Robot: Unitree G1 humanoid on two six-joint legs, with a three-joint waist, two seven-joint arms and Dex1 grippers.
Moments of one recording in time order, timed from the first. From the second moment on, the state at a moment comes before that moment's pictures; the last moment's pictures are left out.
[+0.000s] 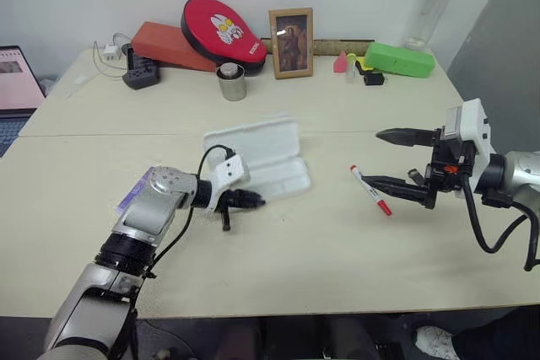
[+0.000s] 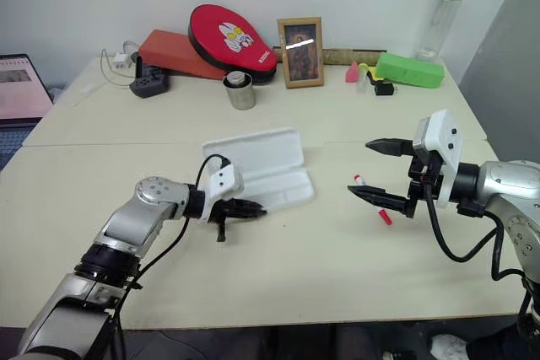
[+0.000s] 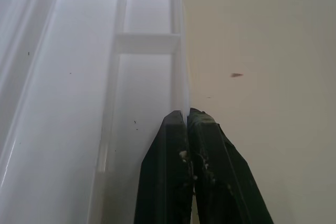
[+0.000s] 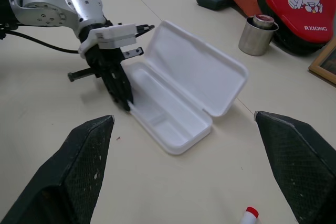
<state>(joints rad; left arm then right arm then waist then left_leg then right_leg) -0.53 0.67 -0.28 0.15 -0.15 0.32 -1.25 -0.36 -0.90 -0.19 -0.46 0.69 0.66 0.94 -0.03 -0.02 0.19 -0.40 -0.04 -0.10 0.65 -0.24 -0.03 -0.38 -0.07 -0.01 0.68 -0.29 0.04</state>
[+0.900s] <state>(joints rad) -0.47 0.74 -0.30 0.05 -0.13 0.29 -1.33 -0.33 -0.94 -0.19 -0.50 0.71 0.66 1.01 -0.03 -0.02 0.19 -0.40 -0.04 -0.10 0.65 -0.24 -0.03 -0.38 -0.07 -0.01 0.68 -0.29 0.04</state>
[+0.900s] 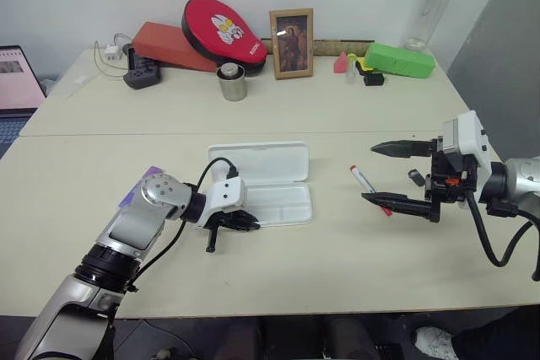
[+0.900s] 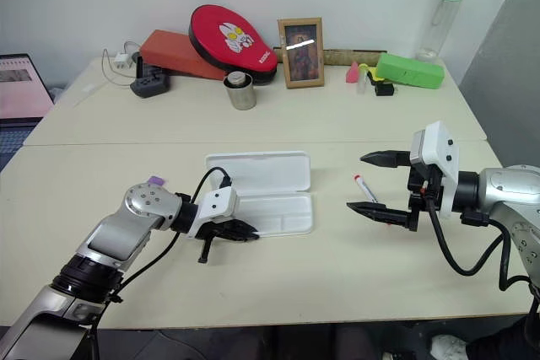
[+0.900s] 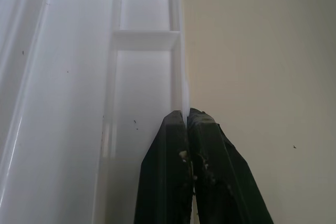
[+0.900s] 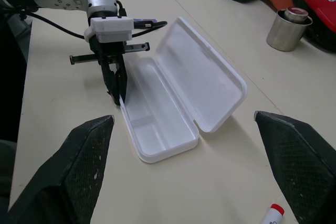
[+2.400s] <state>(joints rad) -0.35 0.77 0.15 -0.30 -0.62 0.76 -1.04 -0.43 -0.88 -0.12 -0.41 0.69 0.62 1.09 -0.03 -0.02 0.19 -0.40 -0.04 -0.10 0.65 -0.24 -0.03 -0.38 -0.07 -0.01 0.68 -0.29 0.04</state>
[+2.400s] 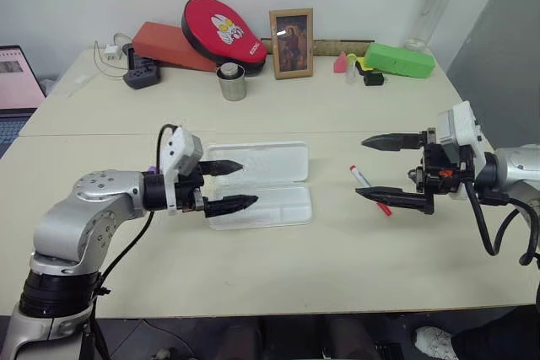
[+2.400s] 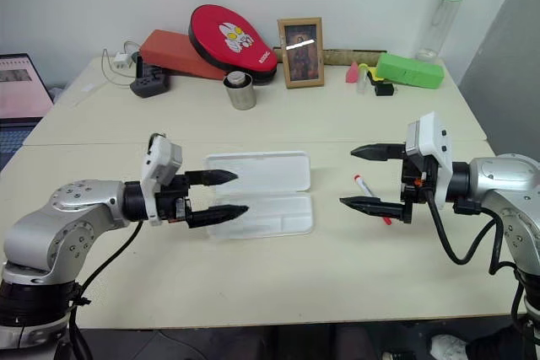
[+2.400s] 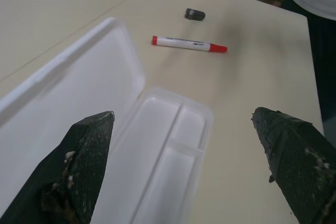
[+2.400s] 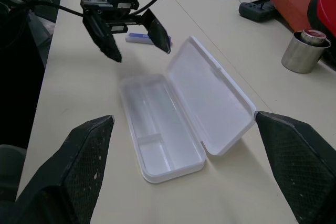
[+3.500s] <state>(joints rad) -0.24 0.86 0.32 -0.42 -0.81 0.72 -1.03 -0.50 -0.86 -0.02 -0.19 0.48 0.84 0.81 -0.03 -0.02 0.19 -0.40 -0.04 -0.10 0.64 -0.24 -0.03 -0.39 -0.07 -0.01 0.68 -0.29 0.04</state>
